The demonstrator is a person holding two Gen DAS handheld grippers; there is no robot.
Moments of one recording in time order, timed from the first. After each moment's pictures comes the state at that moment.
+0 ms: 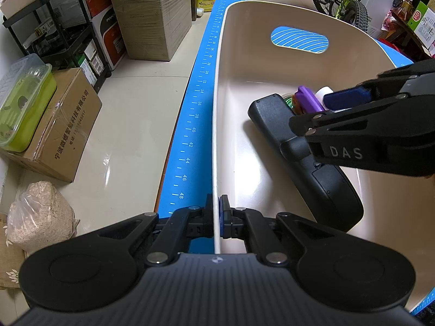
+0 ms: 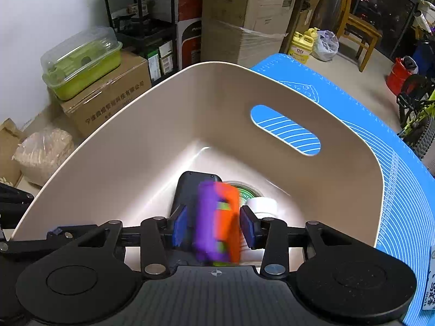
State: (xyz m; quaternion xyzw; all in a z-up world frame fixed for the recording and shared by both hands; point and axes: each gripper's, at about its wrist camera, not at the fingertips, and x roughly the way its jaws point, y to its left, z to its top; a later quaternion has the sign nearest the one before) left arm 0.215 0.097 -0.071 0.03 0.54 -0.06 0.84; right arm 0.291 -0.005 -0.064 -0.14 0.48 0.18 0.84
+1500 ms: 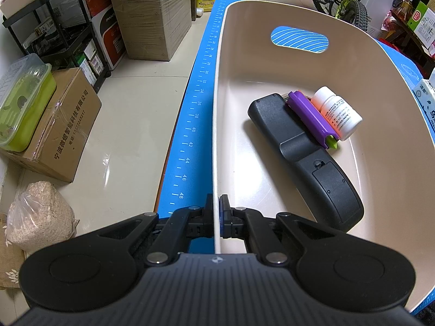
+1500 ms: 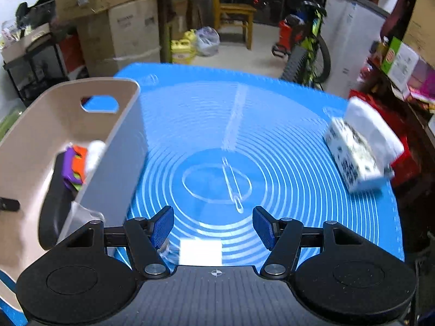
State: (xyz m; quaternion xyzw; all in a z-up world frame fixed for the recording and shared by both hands) left arm 0.215 0.097 -0.070 0.03 0.53 -0.06 0.84; right arm 0.189 -0.205 -0.061 0.00 0.45 -0.02 0.89
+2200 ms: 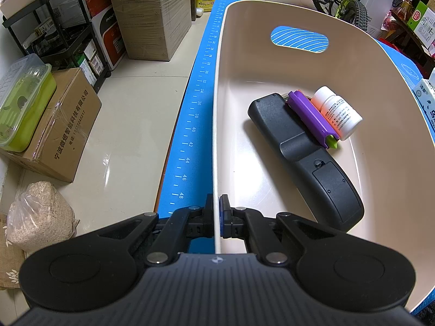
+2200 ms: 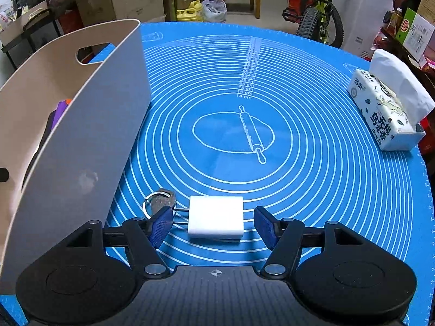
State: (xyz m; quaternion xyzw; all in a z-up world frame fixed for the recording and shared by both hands) left arm 0.216 0.097 -0.071 0.03 0.53 -0.06 0.84; right arm 0.195 -0.195 -0.117 0.01 0.50 -0.01 0.87
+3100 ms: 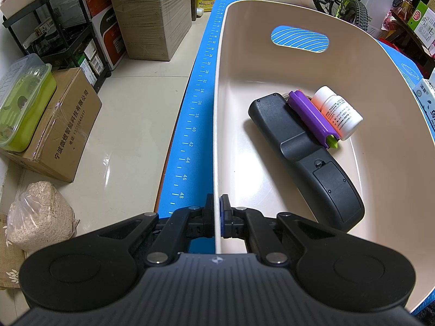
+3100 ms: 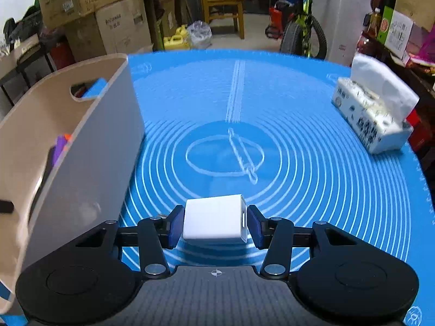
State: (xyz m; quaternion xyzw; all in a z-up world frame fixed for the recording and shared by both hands) left arm 0.216 0.097 -0.071 0.03 0.53 -0.06 0.84; right arm 0.183 -0.204 -0.093 0.05 0.43 -0.03 0.90
